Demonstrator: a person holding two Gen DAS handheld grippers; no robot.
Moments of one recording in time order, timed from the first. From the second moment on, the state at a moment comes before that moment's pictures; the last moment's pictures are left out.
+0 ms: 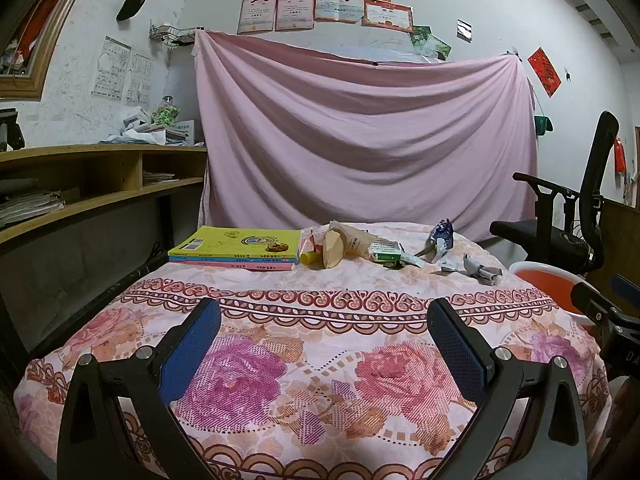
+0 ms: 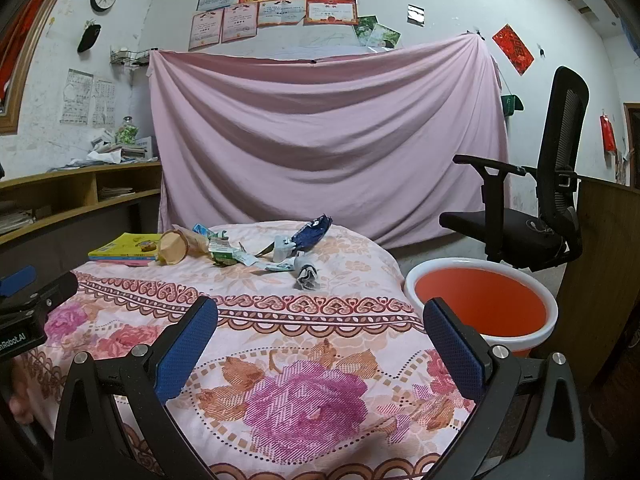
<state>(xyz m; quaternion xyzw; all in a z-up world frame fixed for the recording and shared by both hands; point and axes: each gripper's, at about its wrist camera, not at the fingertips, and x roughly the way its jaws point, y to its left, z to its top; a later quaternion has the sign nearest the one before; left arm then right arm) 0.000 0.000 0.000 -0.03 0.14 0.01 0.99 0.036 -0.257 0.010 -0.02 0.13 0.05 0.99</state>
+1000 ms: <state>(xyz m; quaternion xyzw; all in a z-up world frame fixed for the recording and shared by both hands) -0.001 -0.001 -0.003 -0.03 0.14 0.01 0.99 0.037 -0.256 0.008 -0.02 0.13 0.05 0.99</state>
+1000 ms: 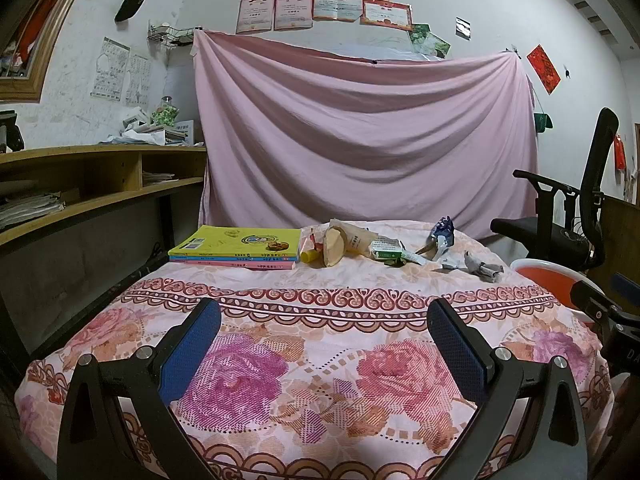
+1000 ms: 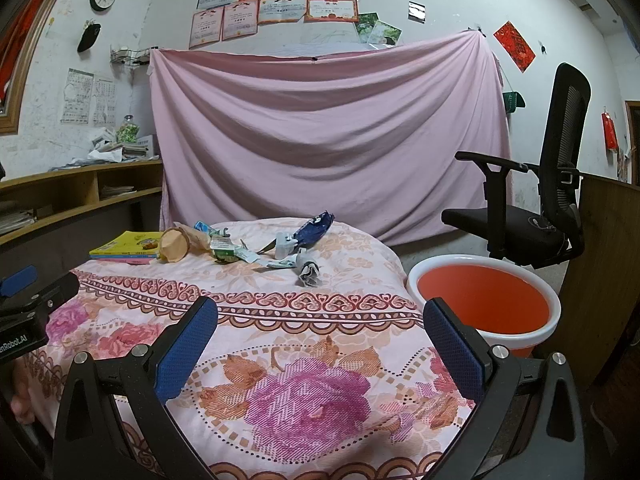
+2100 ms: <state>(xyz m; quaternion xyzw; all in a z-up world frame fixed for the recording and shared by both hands) 0.006 -0.001 -0.011 -0.02 0.14 0.01 0.99 0.043 -0.252 0.001 -0.02 0.14 0.05 0.99</state>
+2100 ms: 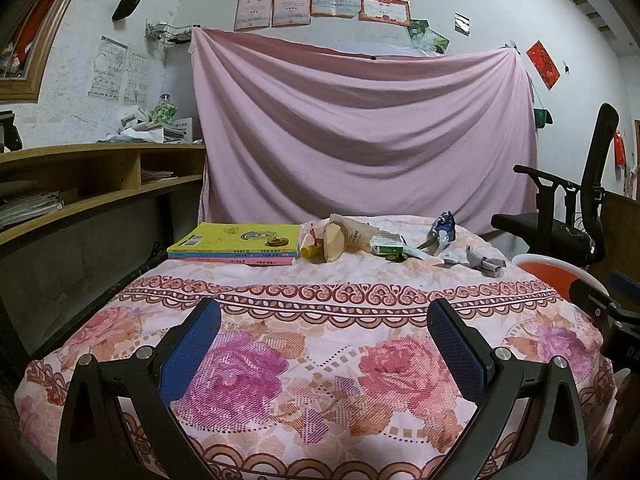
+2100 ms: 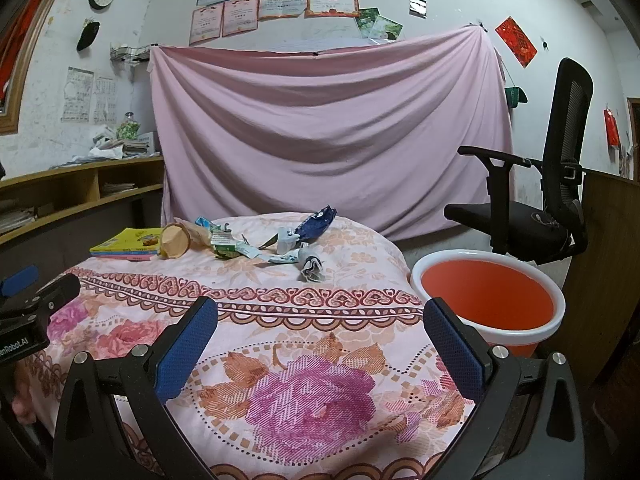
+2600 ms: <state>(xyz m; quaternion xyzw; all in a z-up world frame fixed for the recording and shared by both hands) 0.009 0.000 -0.012 -0.02 0.15 0.01 0.99 0.044 -0.252 0.000 -0.02 0.14 0.05 0.99</state>
